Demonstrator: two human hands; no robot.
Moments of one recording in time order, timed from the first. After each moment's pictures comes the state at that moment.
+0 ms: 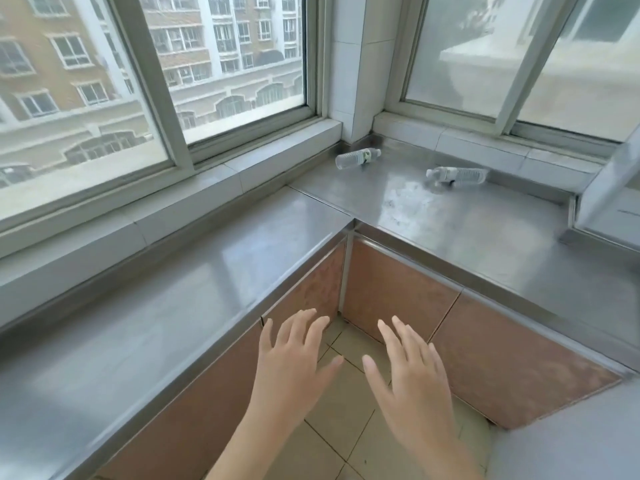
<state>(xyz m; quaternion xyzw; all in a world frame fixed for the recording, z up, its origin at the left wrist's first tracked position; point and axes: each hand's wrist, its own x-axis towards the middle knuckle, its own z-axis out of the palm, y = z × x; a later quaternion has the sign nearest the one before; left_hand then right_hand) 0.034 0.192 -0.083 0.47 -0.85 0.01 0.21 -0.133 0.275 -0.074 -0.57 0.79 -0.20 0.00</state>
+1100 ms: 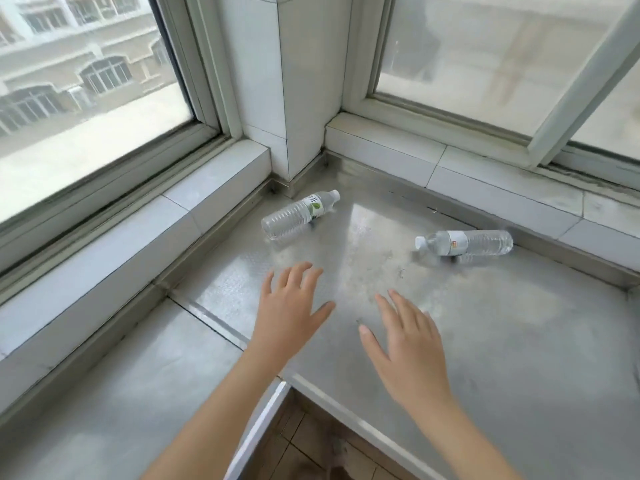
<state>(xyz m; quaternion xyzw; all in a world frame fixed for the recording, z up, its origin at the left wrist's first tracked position) -0.317 -0.381 -0.111 0.44 -0.88 -0.04 0.16 -0.463 -0.244 -0.088 -0.55 0.82 -0.15 0.03</state>
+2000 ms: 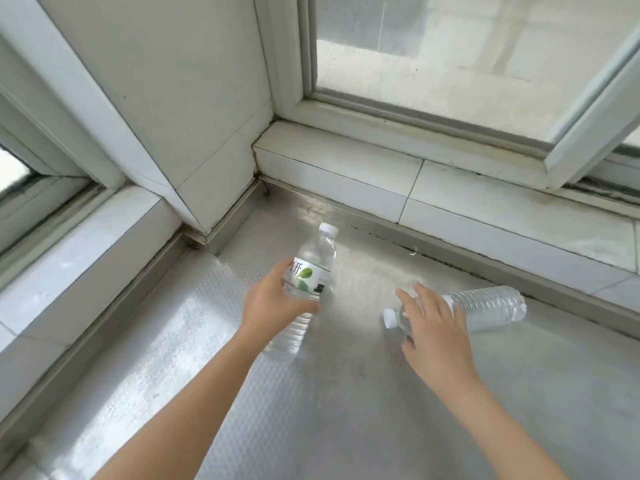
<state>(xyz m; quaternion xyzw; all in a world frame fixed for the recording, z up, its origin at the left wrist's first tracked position) -0.529 -0.558 -0.140 0.56 -0.71 -0.42 0.09 -0.726 -0.391 -0.187 -0.54 0.84 -0.06 0.03</state>
